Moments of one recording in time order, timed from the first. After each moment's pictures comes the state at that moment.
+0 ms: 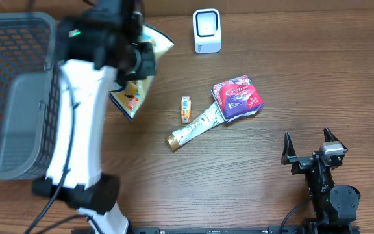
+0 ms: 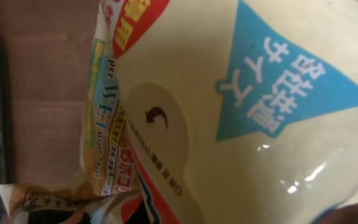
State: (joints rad) left arm -0.24 1.87 2.31 -1.65 0.00 -0.32; right arm 0.03 0.01 0.02 -0.03 -0.08 0.00
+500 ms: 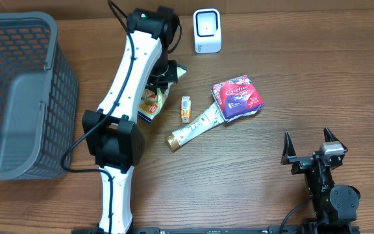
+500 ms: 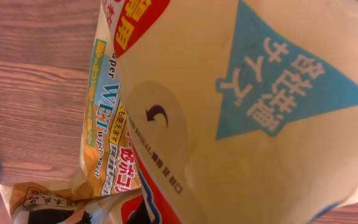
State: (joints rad) left arm -0.29 2.26 2.30 -1.68 -0.07 -0.40; right arm 0.03 0.01 0.02 -0.03 -0.08 0.00
